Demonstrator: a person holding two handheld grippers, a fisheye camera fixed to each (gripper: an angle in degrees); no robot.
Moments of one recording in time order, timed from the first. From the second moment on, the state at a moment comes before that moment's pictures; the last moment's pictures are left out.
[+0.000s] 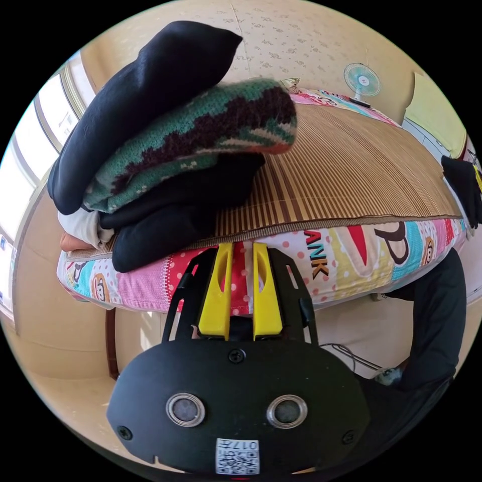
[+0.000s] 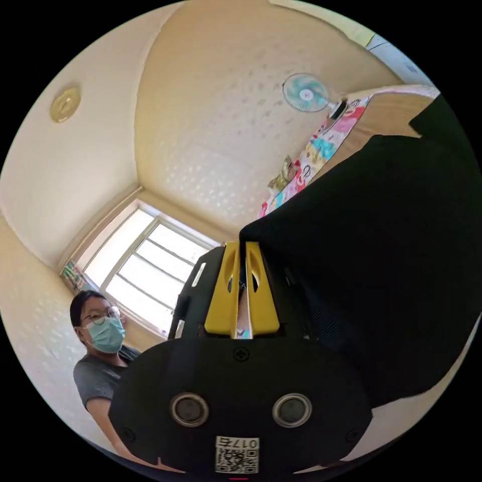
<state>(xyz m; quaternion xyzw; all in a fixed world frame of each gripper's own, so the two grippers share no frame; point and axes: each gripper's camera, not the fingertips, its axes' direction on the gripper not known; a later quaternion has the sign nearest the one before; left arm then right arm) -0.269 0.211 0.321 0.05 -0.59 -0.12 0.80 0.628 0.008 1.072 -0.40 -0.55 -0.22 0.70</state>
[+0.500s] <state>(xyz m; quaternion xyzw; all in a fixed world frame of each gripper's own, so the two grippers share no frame) -0.262 0.224 0.313 0.04 -0.59 -0.11 0.80 0.656 0.109 1.017 -0.34 -0.35 -0.27 0.83</state>
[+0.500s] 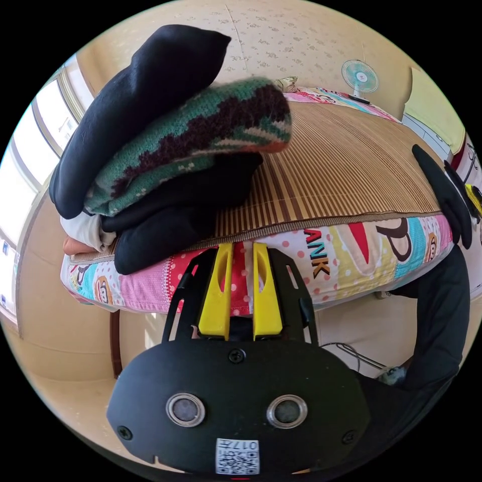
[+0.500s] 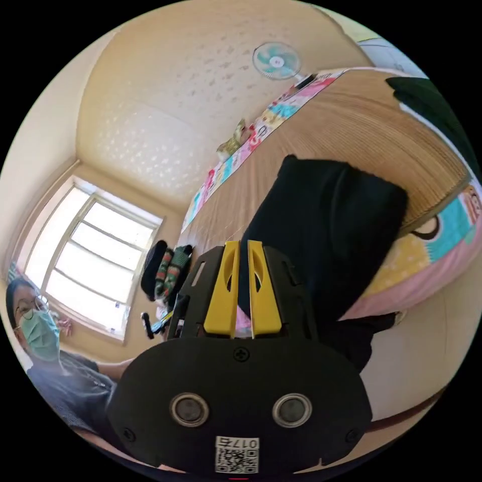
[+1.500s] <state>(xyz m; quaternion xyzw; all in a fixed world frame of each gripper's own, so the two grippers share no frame) -0.237 0.222 0.350 0.04 -0.61 -0.11 0.79 0.481 0.429 0.837 -0.35 -0.27 -0.64 0.63</state>
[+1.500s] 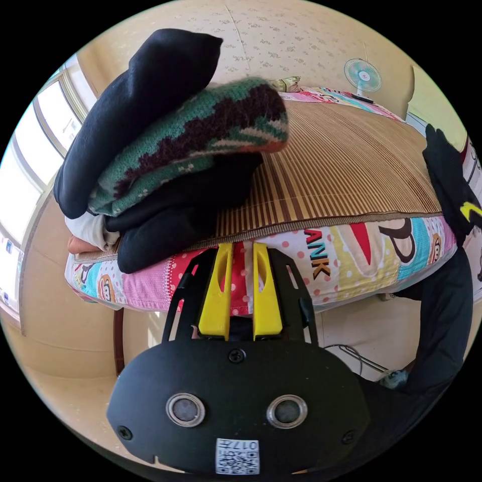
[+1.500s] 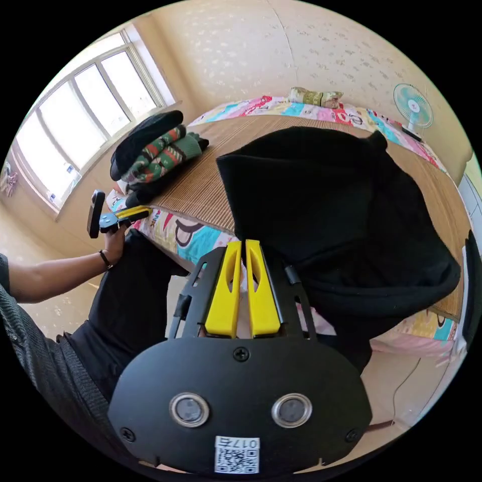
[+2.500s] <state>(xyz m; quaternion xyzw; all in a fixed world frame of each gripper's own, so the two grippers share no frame) -0.269 0.178 0.402 0.04 -0.60 -0.12 0.79 0.416 0.399 0.863 -0.25 -0.18 -0.65 0.70</state>
